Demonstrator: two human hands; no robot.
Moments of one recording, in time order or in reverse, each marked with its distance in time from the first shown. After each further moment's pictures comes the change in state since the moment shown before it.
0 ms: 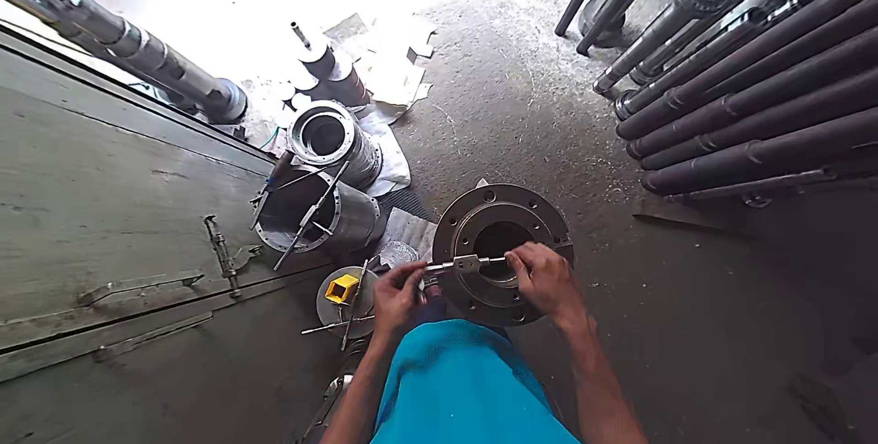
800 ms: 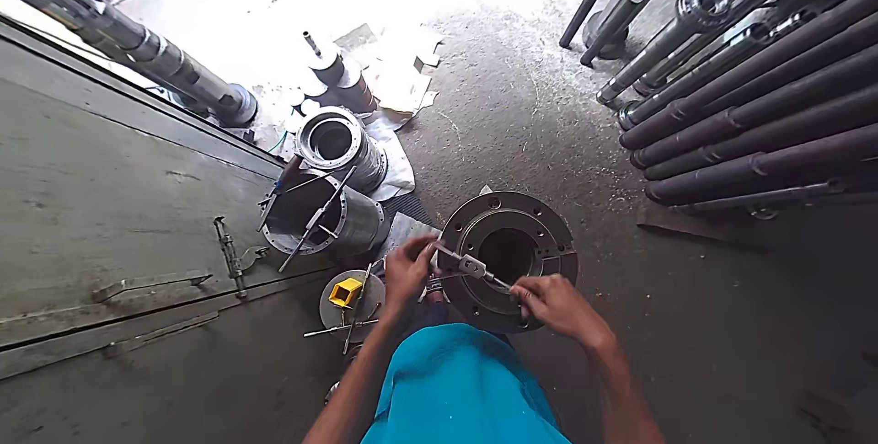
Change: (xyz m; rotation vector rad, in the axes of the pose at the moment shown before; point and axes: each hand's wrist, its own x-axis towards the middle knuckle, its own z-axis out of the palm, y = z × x) left_hand 0.047 0.020 0.015 0.177 -0.047 -0.044; right_hand -0.009 0.000 -0.028 0.276 -0.556 0.129
